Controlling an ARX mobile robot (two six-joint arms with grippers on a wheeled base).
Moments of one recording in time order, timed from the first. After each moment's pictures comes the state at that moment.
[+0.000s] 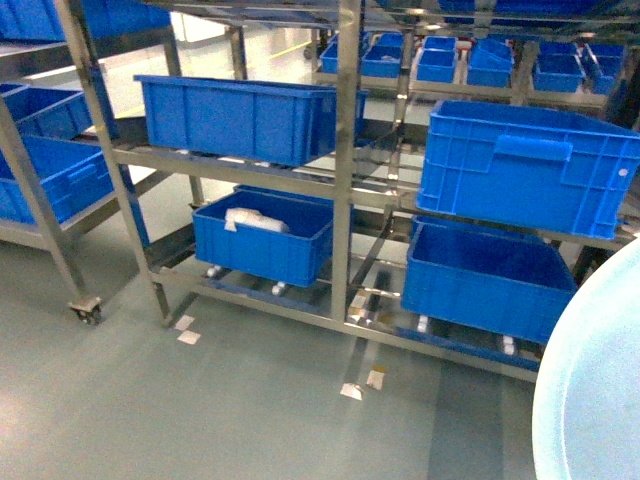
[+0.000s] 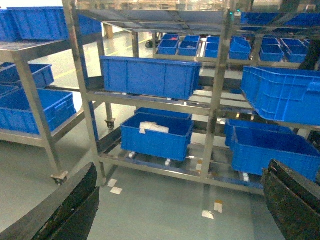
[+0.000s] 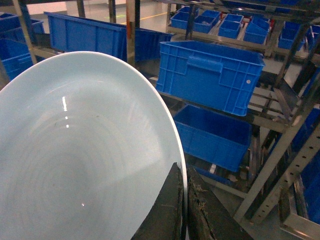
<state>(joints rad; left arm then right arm) 0.00 0.01 0.01 0.00 0.00 0.00 -0.07 0.08 0.05 -0.10 -0.24 -0.09</state>
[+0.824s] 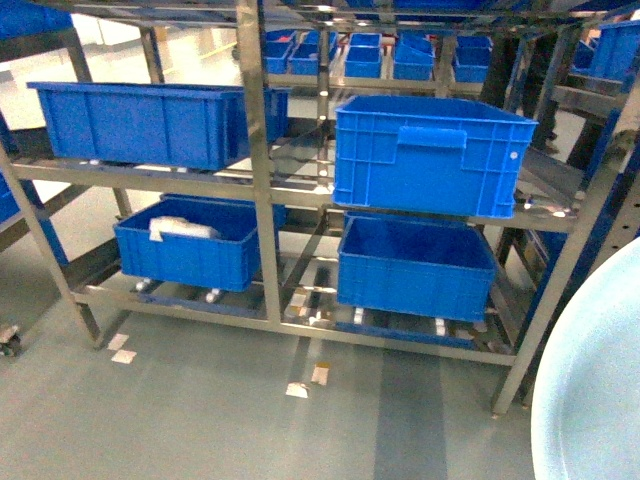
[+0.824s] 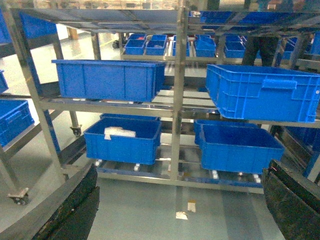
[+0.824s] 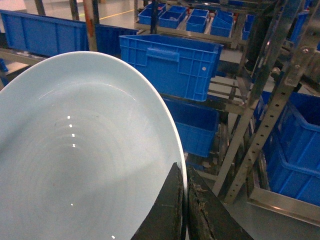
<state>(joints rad) 0.00 0.01 0.01 0.00 0.00 0.00 -0.07 0.08 0.05 -0.10 -0.24 -0.09</state>
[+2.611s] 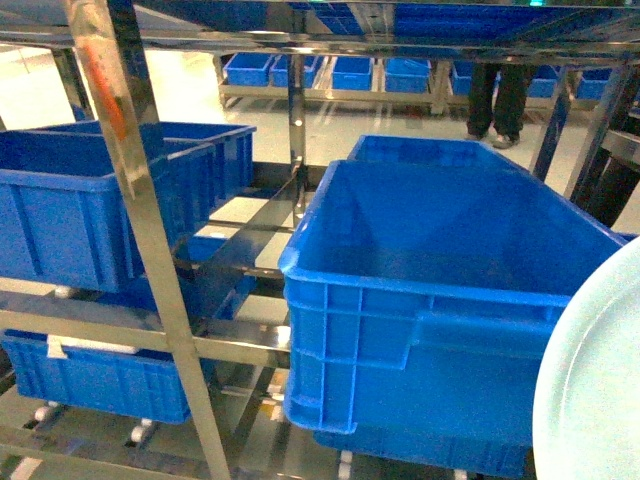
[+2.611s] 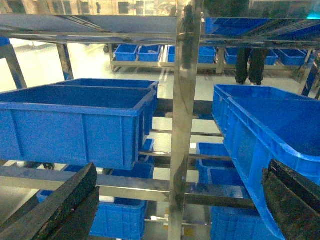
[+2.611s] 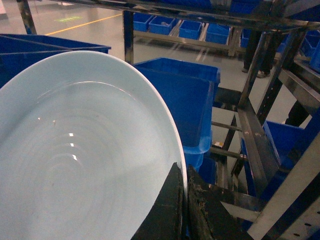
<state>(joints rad) 0.00 0.01 0.01 0.00 0.00 0.00 -0.07 0.08 0.06 -0.09 -0.24 -0.09</state>
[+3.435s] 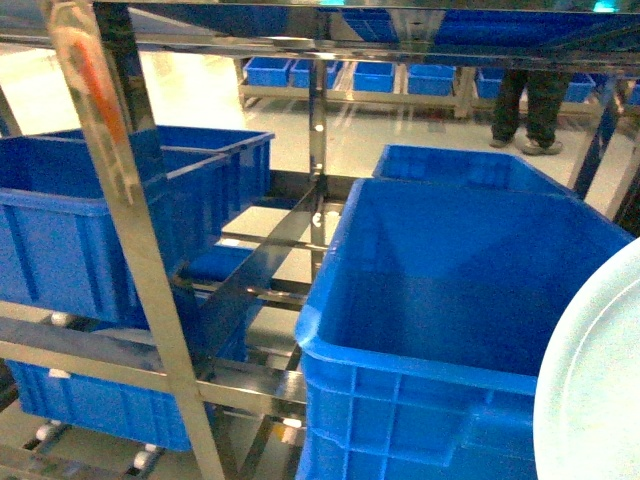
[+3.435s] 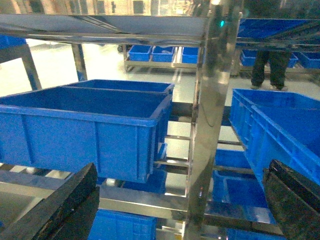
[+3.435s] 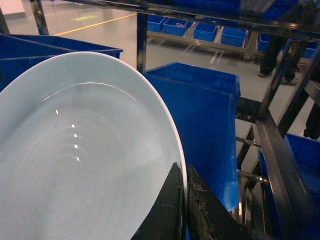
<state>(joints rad) 0.00 0.01 0.01 0.00 0.00 0.00 -0.07 0.08 0.05 -0.10 -0.24 -0.09</state>
